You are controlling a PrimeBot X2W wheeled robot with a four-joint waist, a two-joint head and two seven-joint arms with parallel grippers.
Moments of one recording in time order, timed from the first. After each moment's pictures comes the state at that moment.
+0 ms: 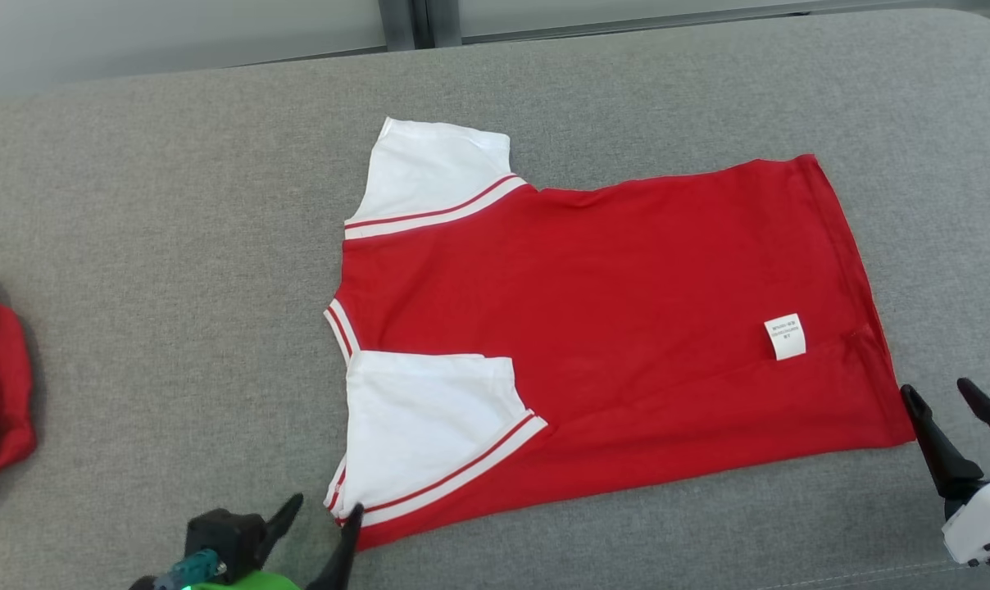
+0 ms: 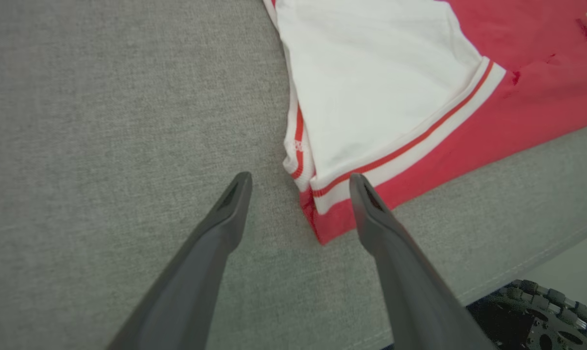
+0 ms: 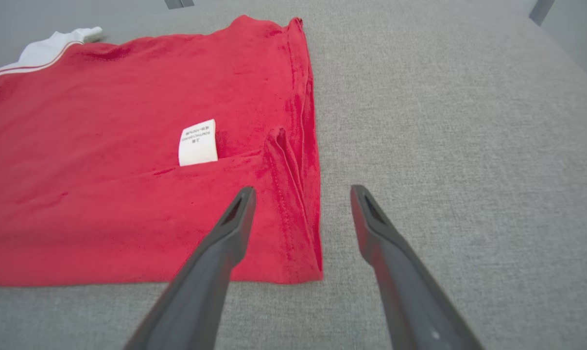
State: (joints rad) left arm 0.09 0.43 -0.50 -0.03 -0.58 0.10 0.11; right arm 0.02 -0.64 0.21 0.21 0.74 0.13 -0.15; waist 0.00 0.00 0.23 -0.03
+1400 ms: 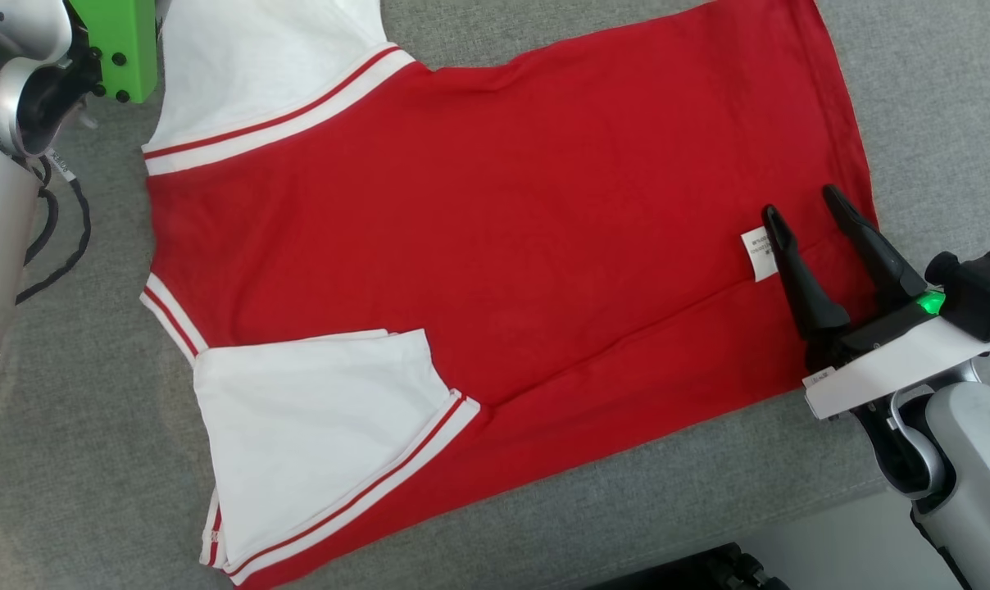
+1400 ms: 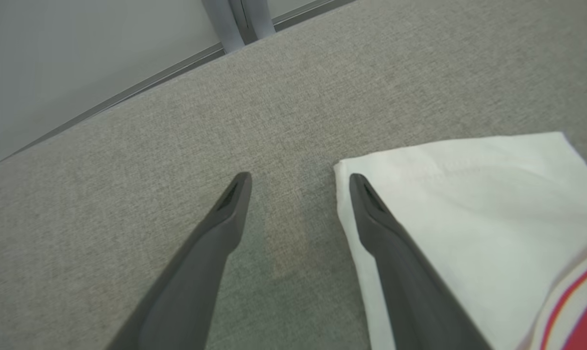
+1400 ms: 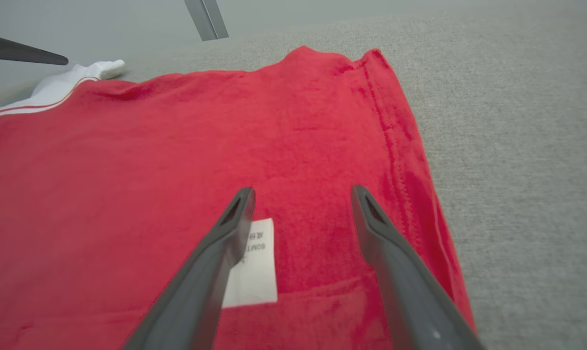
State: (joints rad) left arm -1.21 0.43 -0.54 0.61 -0.60 -0.10 0.64; right arm -0.34 -0.47 0.35 0.12 0.62 0.13 -0.26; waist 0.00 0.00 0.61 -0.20
